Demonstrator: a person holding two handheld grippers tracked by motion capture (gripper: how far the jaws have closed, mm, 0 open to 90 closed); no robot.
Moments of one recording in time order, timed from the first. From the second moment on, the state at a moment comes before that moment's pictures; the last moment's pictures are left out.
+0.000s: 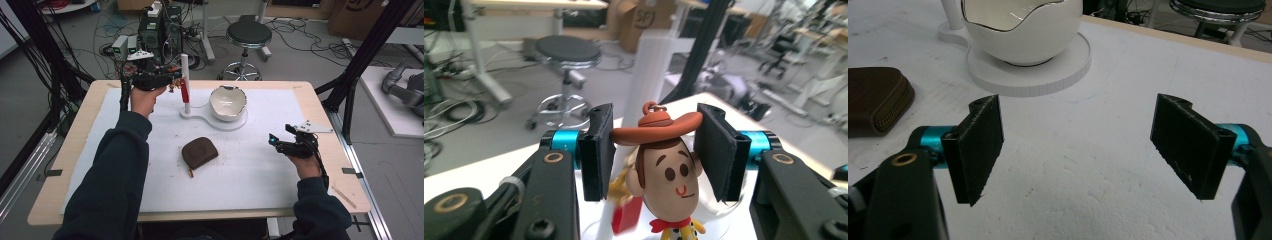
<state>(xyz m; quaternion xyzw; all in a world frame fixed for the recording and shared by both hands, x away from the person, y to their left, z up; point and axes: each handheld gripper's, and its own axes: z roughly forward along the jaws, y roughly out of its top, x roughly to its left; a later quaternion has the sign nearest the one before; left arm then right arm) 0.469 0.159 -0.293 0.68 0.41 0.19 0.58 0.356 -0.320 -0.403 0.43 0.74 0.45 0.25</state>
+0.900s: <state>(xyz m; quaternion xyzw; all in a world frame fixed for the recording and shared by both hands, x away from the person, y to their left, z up) 0.357 0.224 -0.391 0.69 0.37 0.24 0.58 0.356 -0.320 -0.405 0.42 0.75 0.44 0.25</state>
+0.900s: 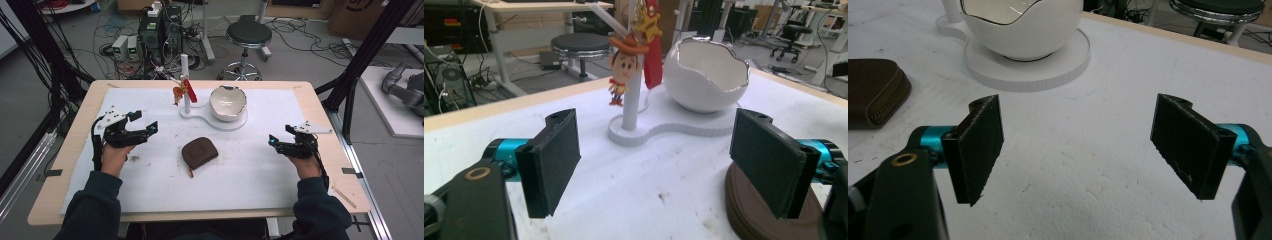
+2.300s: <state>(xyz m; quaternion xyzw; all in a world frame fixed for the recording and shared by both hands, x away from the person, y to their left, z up) 0.340 0.204 -0.414 0.70 0.38 0.21 0.56 0.351 -0.317 -0.403 0.42 0.75 0.44 0.26</state>
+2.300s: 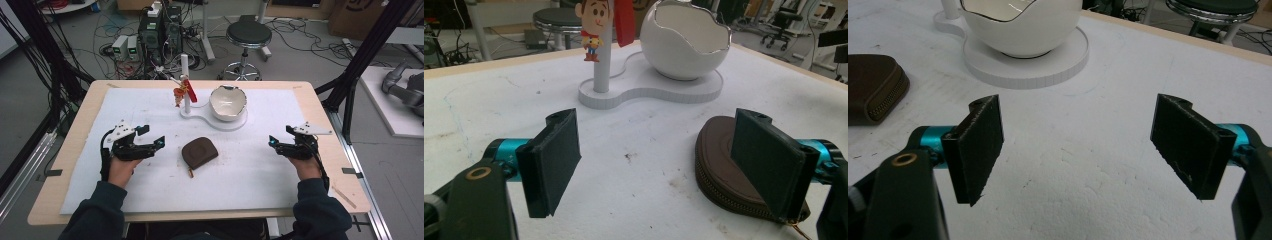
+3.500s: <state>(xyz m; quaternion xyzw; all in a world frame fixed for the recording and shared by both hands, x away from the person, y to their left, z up) 0.370 0.126 -0.452 0.80 0.36 0.00 0.47 0.351 -0.308 -0.403 0.40 0.76 0.44 0.25</state>
